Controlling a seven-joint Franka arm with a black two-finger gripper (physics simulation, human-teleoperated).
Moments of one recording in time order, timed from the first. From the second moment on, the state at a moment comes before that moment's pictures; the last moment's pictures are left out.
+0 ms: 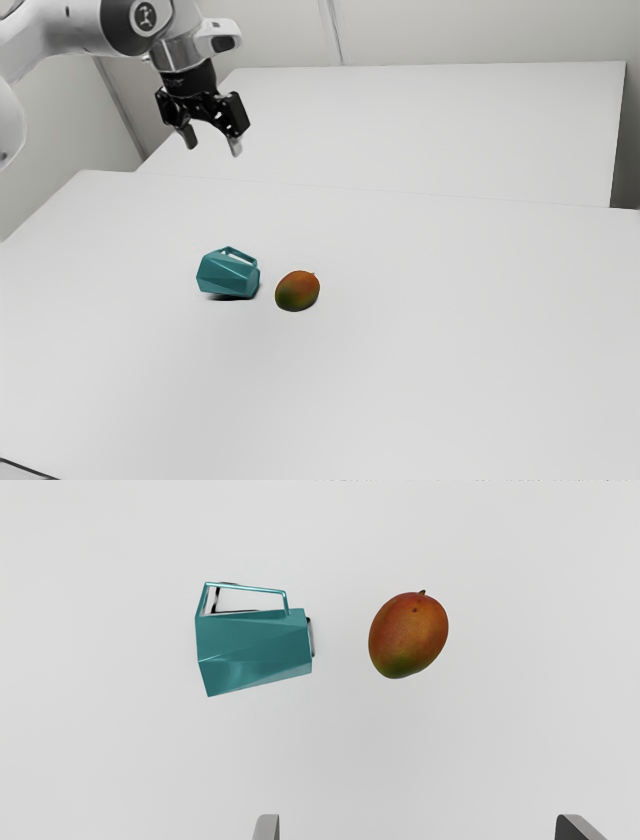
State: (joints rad) arm -0.01 0.10 -0.07 -1.44 0.04 1.54 0.02
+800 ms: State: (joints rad) arm 0.06 -0.01 -0.09 -1.71 -0.09 1.62 -0.02
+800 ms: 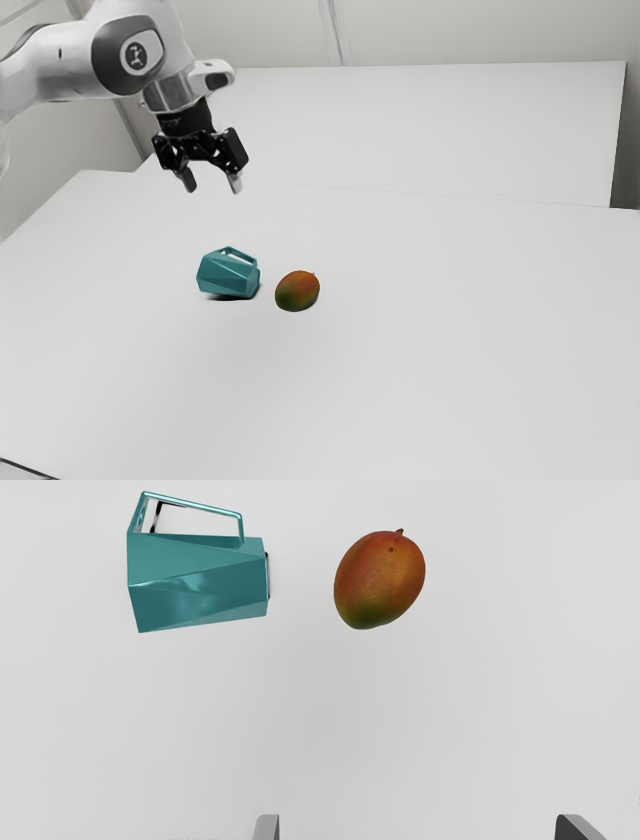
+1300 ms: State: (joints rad) arm 0.39 0.14 -0.09 -1.77 -0.32 1.72 0.28
